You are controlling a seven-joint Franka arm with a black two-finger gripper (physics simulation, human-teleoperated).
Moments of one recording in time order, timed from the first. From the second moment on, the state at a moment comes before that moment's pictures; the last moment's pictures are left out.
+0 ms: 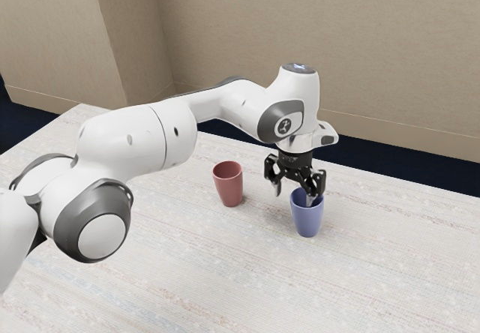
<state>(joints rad) -0.32 0.92 -0.04 -0.95 0.05 1.78 -0.33</state>
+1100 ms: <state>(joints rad) -0.33 0.74 -0.01 -1.00 0.06 1.75 -0.35</state>
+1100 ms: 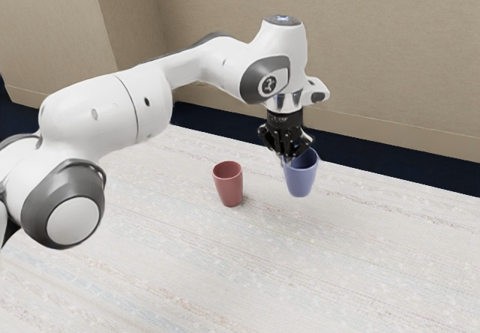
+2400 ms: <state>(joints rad) -0.08 0.58 0.02 -1.20 0.07 1.76 -0.24</state>
